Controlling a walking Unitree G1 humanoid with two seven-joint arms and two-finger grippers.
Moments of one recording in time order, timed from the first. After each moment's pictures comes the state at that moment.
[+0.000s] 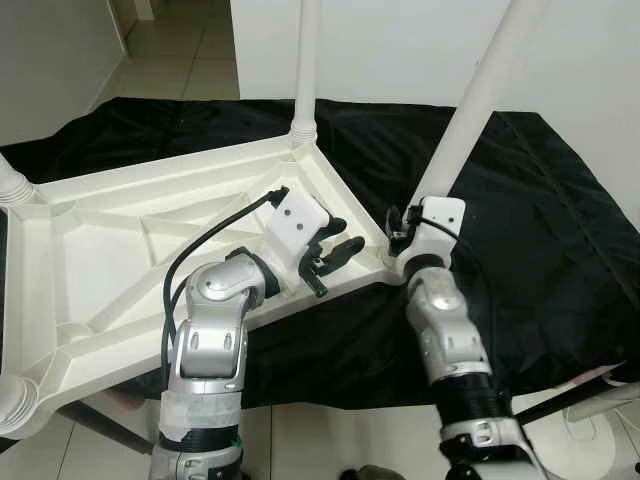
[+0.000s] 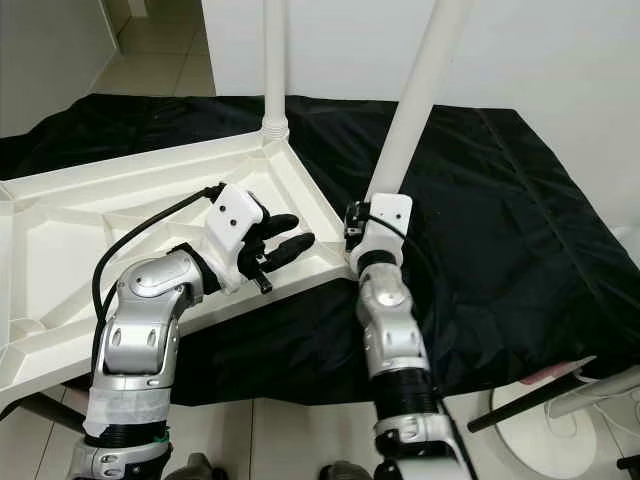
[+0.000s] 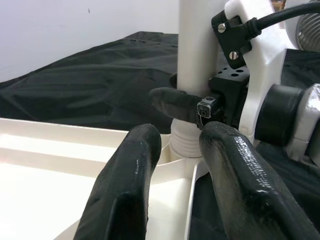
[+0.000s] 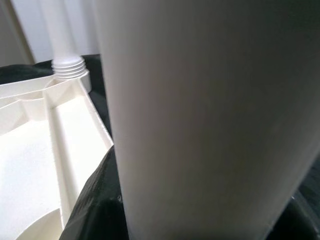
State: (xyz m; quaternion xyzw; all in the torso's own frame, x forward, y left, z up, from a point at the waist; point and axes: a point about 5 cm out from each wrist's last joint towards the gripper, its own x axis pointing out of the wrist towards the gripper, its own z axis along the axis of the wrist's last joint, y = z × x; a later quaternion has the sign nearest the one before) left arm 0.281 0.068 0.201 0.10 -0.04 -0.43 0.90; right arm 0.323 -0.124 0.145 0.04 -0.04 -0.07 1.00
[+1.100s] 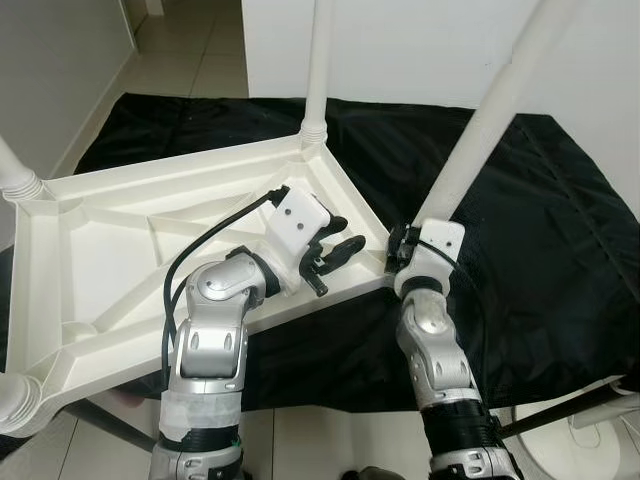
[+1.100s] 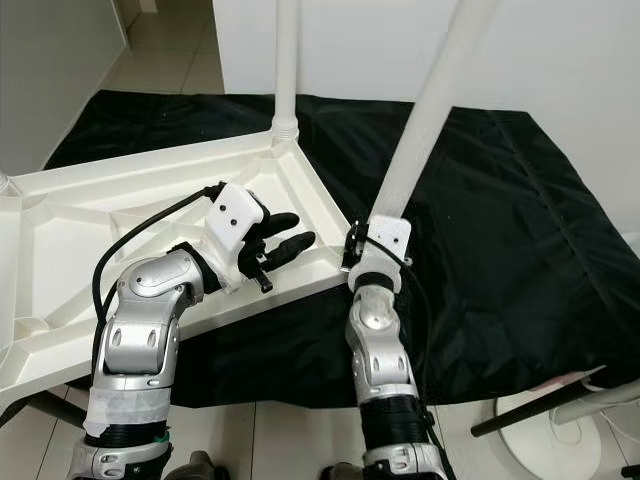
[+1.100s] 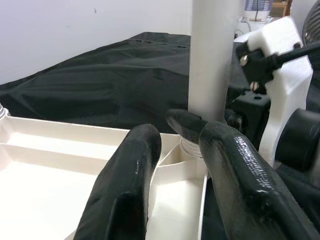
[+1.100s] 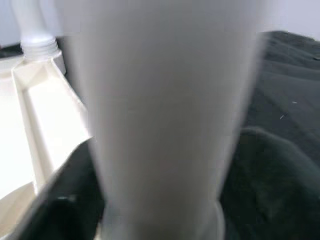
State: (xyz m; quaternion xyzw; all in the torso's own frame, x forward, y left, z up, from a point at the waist) left arm 0.281 0.068 0.202 0.10 -0.05 -0.43 0.89; right arm 0.308 -0.128 0.135 0.03 -0.04 -0.10 0.99
